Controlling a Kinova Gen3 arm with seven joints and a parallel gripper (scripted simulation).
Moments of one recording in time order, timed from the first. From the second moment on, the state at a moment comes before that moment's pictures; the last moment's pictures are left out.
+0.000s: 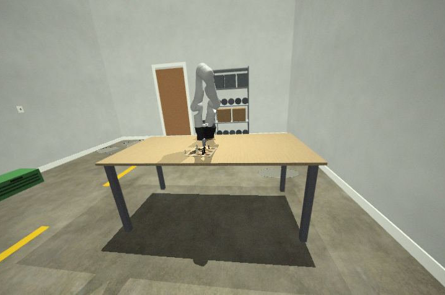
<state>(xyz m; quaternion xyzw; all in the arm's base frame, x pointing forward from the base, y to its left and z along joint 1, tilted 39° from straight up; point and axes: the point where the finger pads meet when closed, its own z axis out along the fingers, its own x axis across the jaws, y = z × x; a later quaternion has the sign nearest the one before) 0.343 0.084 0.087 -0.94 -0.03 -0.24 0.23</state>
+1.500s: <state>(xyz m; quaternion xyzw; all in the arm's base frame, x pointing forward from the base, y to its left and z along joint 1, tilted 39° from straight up) 0.343 0.087 0.084 -0.94 -0.03 -0.24 0.23</state>
